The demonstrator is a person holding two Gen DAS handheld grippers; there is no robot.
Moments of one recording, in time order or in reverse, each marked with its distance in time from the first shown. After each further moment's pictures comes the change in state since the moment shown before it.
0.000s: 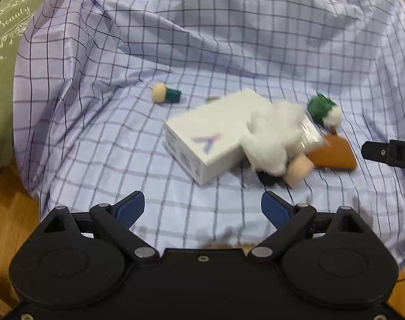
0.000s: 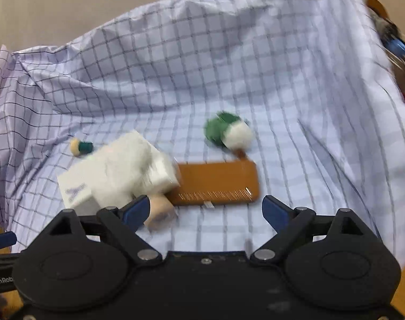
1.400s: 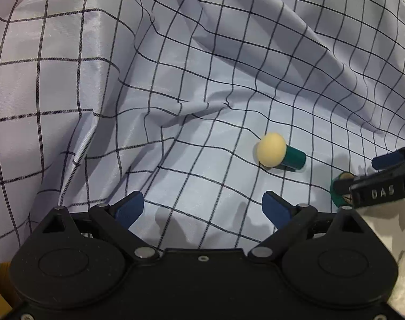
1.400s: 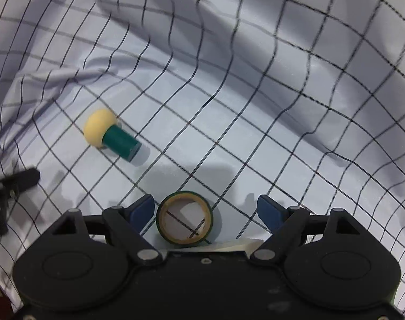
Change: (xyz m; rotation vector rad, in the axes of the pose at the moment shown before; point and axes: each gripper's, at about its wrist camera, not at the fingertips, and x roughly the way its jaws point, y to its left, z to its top) left arm 0.147 0.118 0.104 -0.176 0.083 0.149; right arm 0.278 0.210 0.104 -0.584 0.418 0.211
